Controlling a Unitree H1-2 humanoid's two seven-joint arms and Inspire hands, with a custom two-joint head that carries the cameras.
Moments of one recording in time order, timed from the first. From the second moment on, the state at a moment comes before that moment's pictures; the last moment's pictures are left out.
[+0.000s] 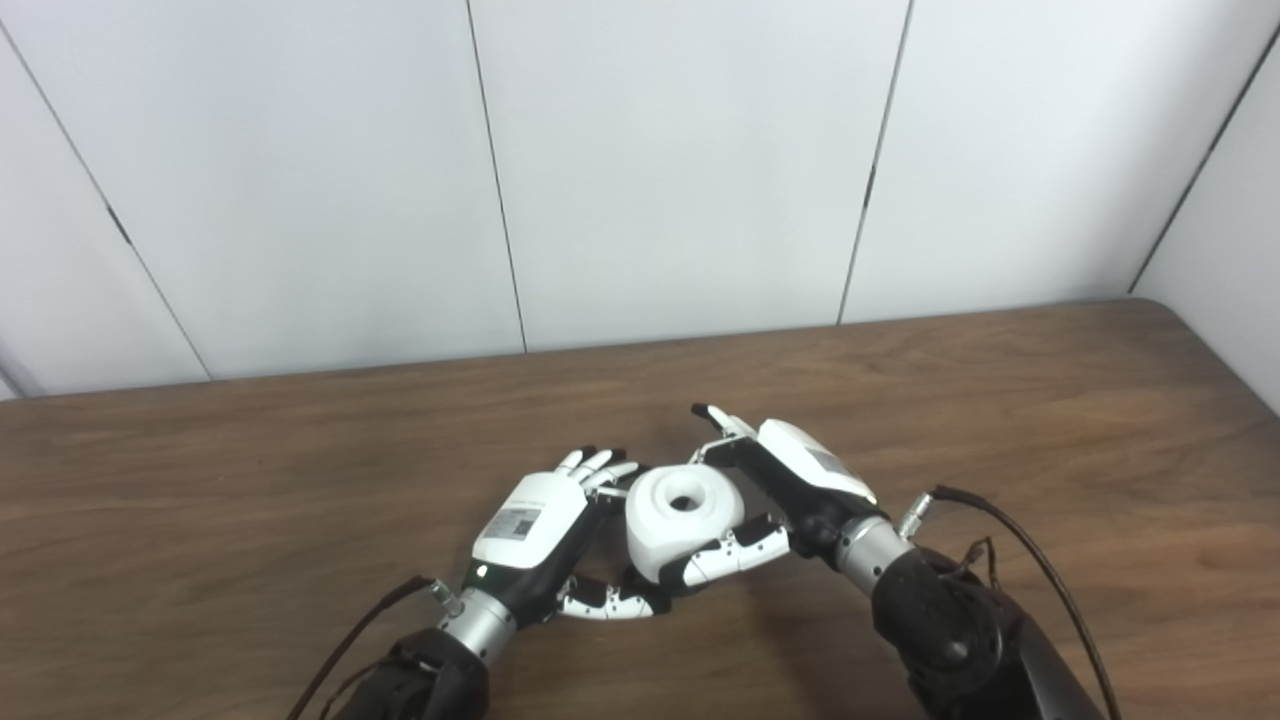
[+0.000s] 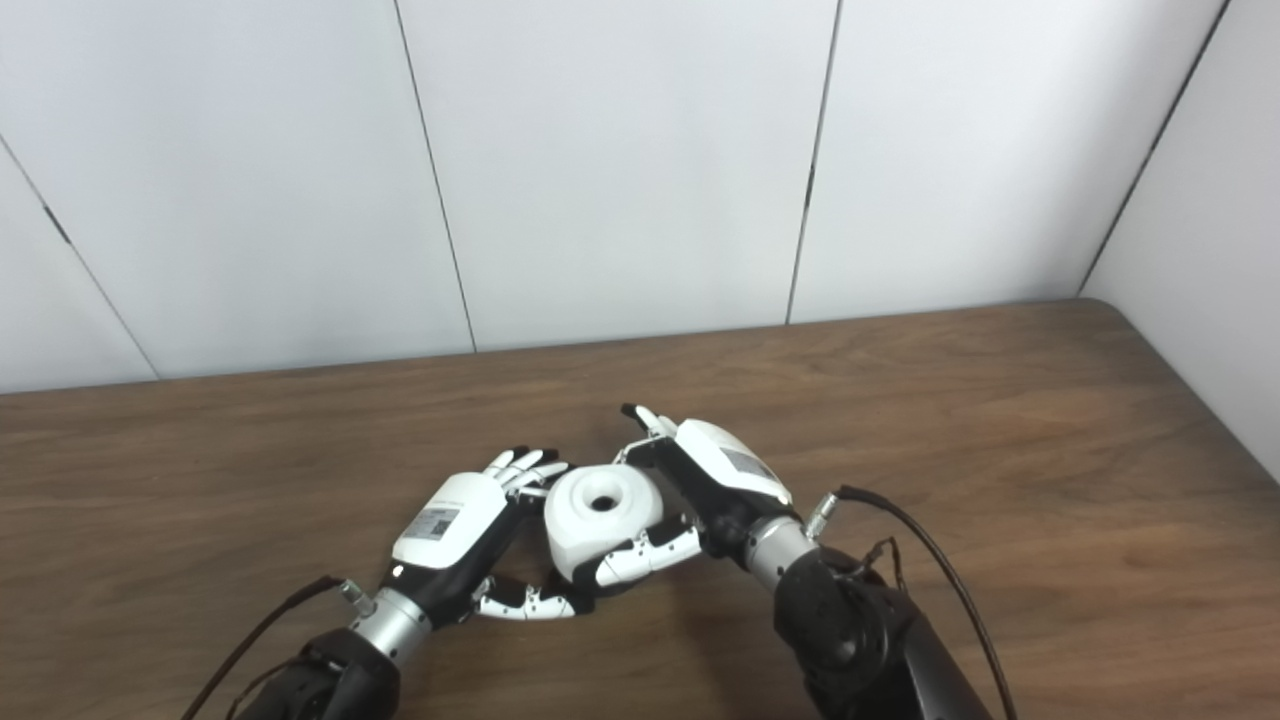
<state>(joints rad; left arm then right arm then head) -0.32 0.22 -0.45 0.15 0.78 -0.20 0.00 -0.26 -0.25 0.31 -0.35 -0.66 0.46 0.40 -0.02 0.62</state>
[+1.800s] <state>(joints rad) -0.32 0.22 -0.45 0.16 0.78 -0.21 0.00 -0.24 -0.23 0.30 -0.30 -0.59 0.42 0.29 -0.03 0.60</state>
